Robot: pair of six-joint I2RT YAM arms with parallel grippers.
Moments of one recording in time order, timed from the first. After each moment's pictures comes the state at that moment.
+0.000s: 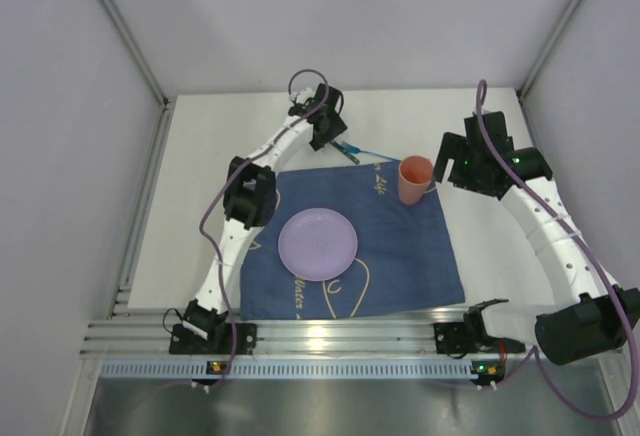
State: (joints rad) left arm -0.46 2.60 2.41 -0.71 -0.22 -0.99; right arm 0.26 1.22 1.29 -0.95 0.19 0.47
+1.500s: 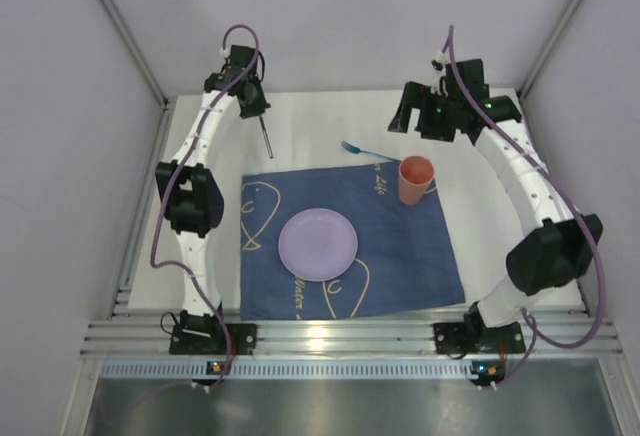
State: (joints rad) left arm -0.18 2.25 2.22 -0.83 -0.18 -0.43; right arm 0.24 1.52 1.57 -0.79 -0.19 0.39
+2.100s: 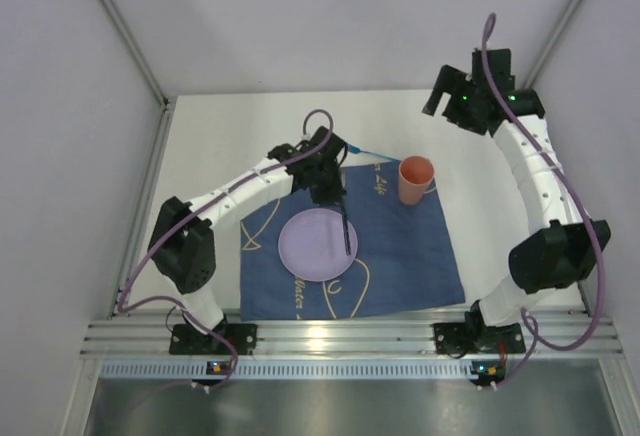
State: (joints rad) left arm -0.68 1.74 1.51 -0.76 0.02 -0.83; right arm 0.18 1.66 1.76 -0.83 0.00 0.47
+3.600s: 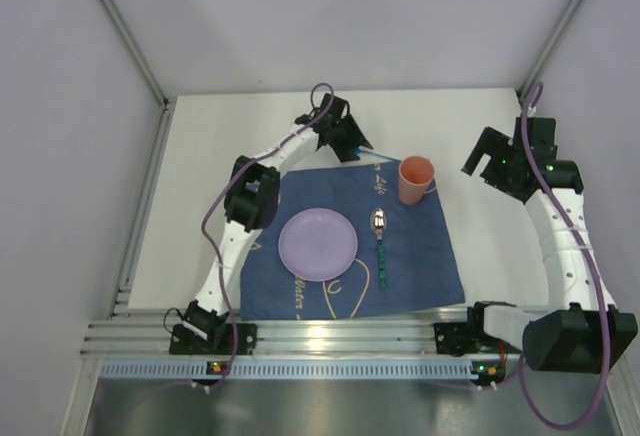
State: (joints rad) left arm -0.50 2.57 2.24 -0.51 0.28 -1.04; right arm -0.05 1.16 1.21 -0.86 0.03 0.43
